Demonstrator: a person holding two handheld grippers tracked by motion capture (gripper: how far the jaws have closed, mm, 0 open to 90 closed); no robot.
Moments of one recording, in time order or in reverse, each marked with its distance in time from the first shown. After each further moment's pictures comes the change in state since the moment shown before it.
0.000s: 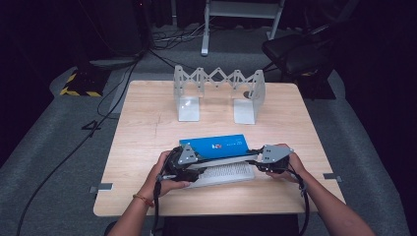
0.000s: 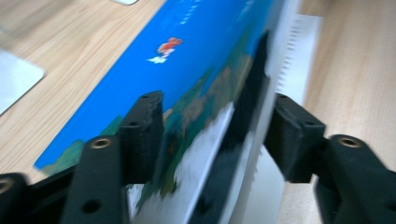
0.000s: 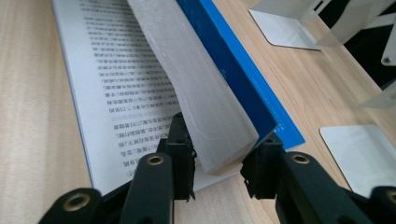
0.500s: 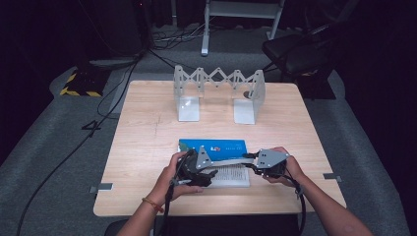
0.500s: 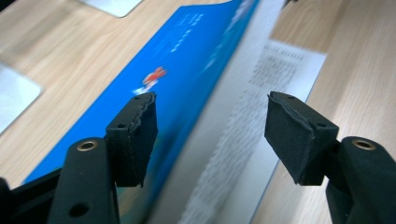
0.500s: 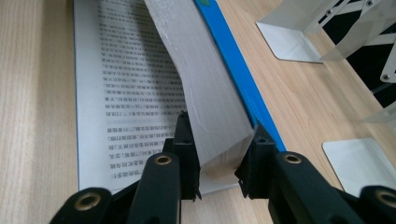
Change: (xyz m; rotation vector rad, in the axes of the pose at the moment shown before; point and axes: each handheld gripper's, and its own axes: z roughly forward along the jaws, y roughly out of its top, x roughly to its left) left arm -0.039 0.036 0.009 0.057 0.038 0.039; right arm 0.014 0.022 -0.004 0.011 -0.022 -0.001
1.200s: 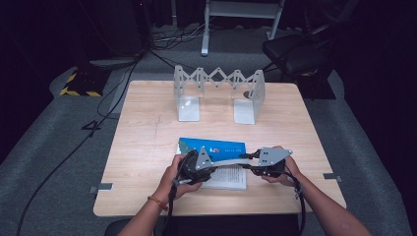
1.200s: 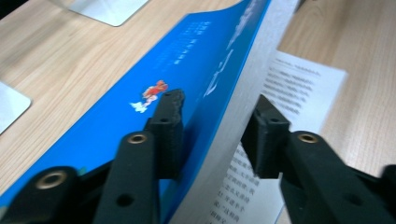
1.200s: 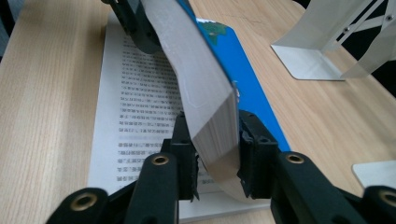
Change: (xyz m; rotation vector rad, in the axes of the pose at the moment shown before) left arm 0.013 -0.018 0.010 -0.098 -0.001 -0.028; right arm -0.003 0.003 0.002 -0.104 0.083 0.063
